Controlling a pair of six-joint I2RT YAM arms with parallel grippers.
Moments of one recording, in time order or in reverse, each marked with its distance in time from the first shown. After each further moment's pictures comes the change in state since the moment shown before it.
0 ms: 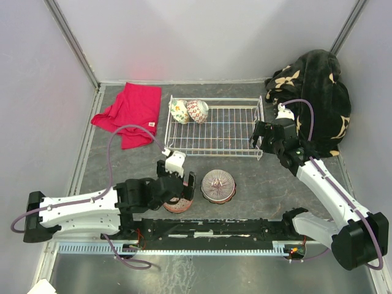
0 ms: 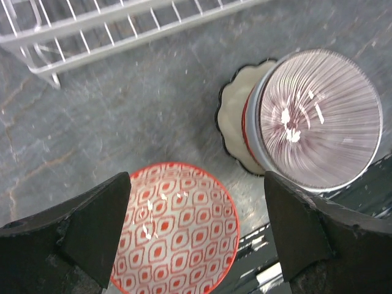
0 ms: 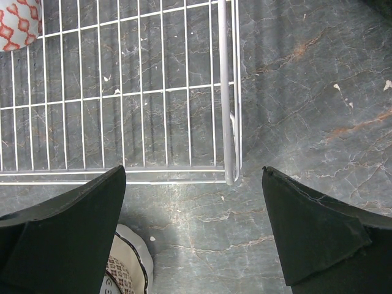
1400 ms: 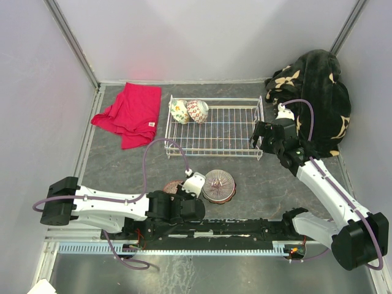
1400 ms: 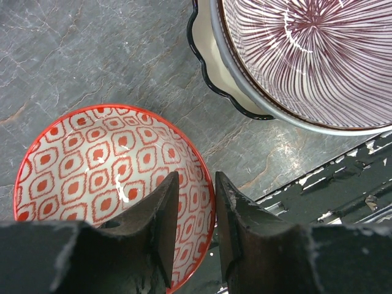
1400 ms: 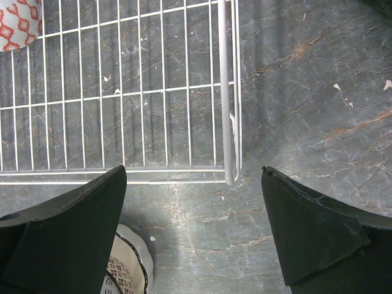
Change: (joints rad) left arm -0.237 0.301 -0.038 -0.056 -0.066 -0.184; right arm 0.000 -0.001 -0.001 0.000 0.000 0.000
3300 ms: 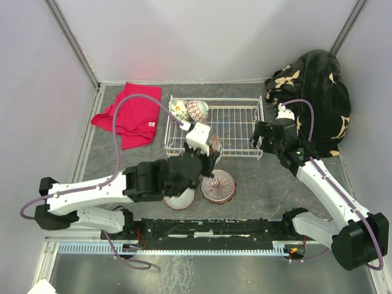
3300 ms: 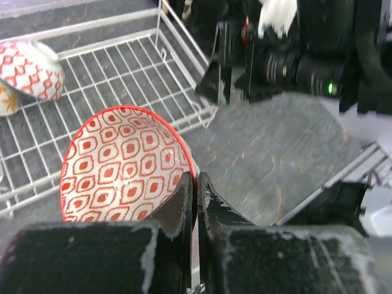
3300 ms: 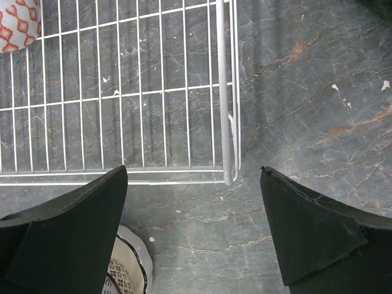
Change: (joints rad) left arm 0.071 -0.029 0.561 0.119 -0.087 0.329; right arm 0.000 -0.003 0.000 0.000 0.002 0.000
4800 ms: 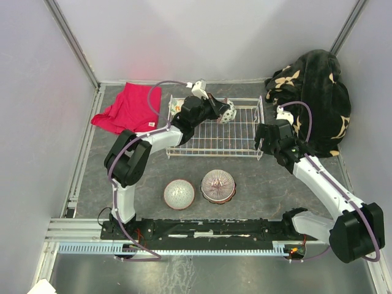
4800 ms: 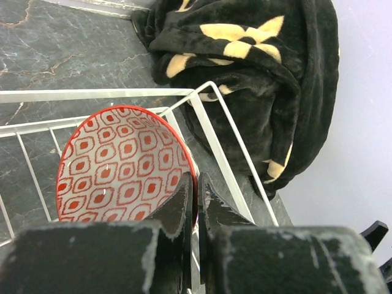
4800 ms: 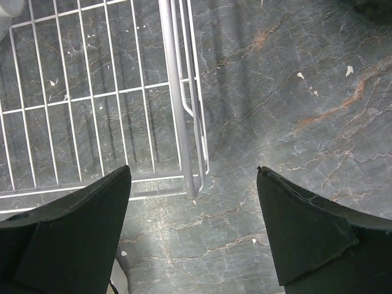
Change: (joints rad) left arm 0.821 0.809 0.041 1.064 0.921 -0.274; right arm 0.000 0.064 -0.021 -0.001 0.113 -0.003
